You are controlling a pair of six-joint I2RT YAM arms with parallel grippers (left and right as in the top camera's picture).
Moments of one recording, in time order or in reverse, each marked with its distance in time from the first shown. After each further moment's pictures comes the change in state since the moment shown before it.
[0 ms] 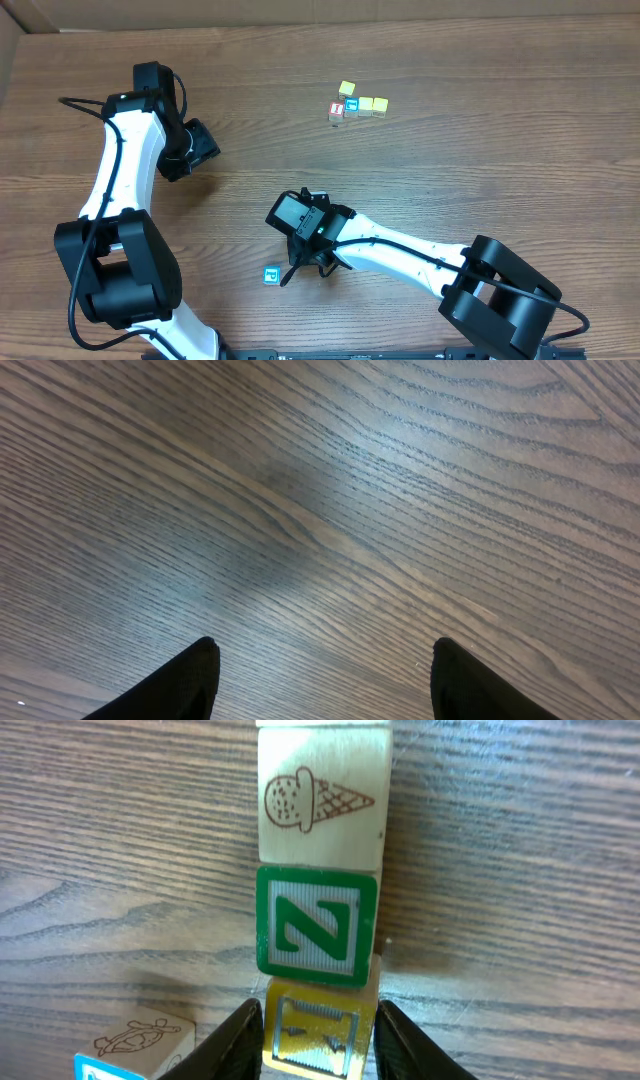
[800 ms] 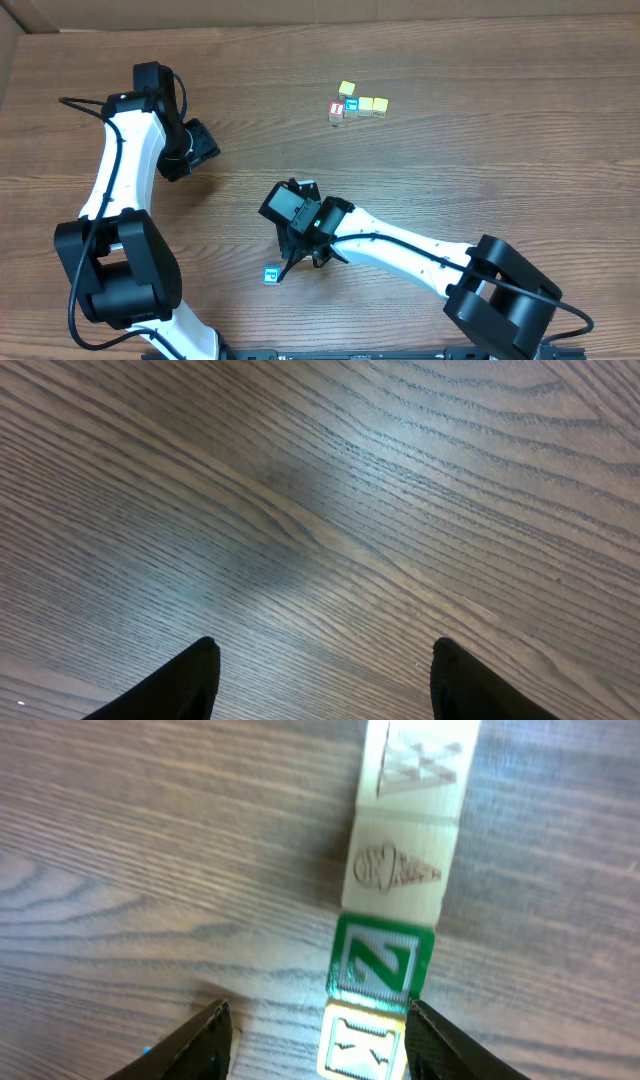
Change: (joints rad) left arm 0.000 0.000 0.000 0.000 0.000 0.000; right arm -0.010 0.001 0.074 -0.010 0.011 -0.103
